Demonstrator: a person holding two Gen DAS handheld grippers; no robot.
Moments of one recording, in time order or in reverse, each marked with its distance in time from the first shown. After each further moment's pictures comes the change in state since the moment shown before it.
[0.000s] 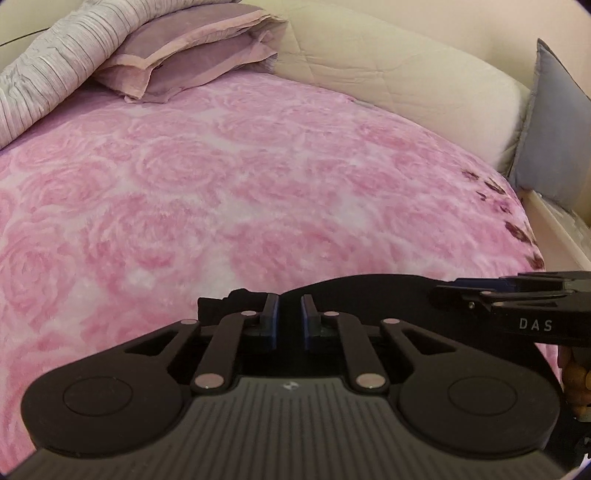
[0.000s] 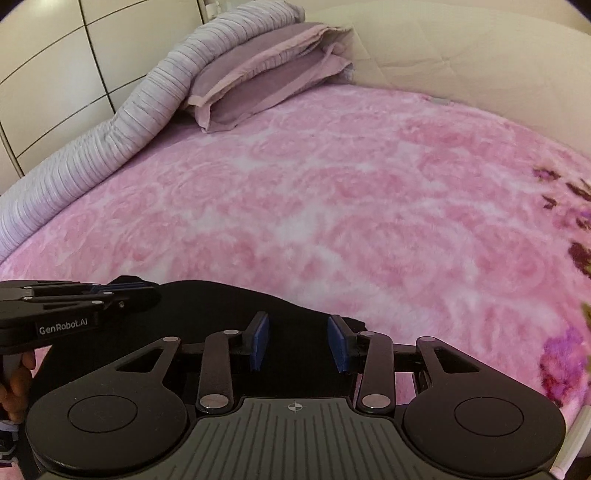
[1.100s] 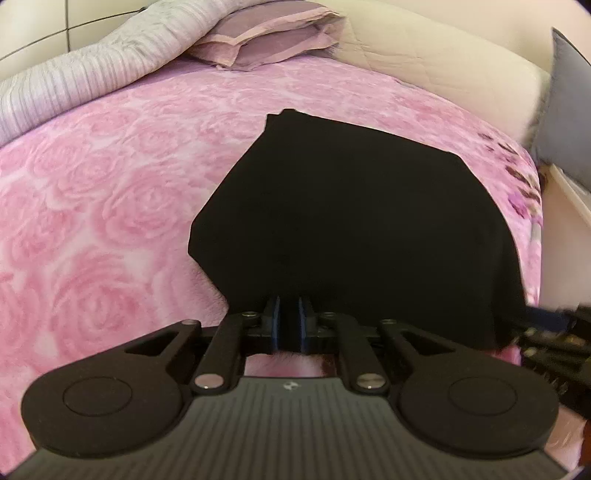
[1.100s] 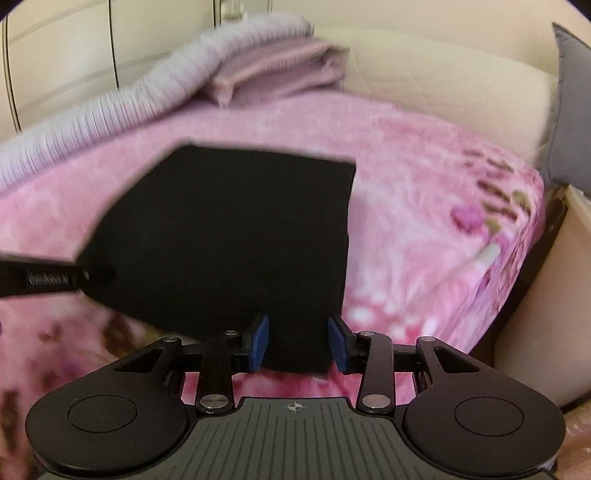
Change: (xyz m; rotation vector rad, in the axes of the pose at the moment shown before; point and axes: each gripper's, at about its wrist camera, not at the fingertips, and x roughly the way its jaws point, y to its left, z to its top) left arm -0.132 -0.068 -0.135 -0.111 0.027 0.247; right arm -0.118 0.072 -0.153 -0.118 -0.027 -0.162
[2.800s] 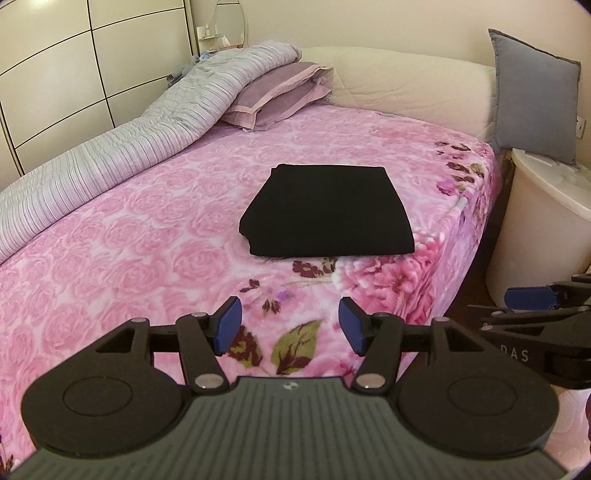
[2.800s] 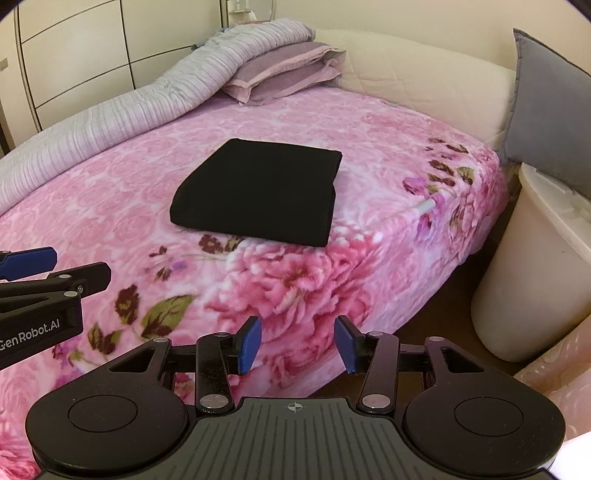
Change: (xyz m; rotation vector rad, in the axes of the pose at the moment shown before) left arm -0.253 -0.087 -0.101 0.114 -0.136 0.162; right arm -0.218 0.026 -0.061 0.015 0.046 0.020
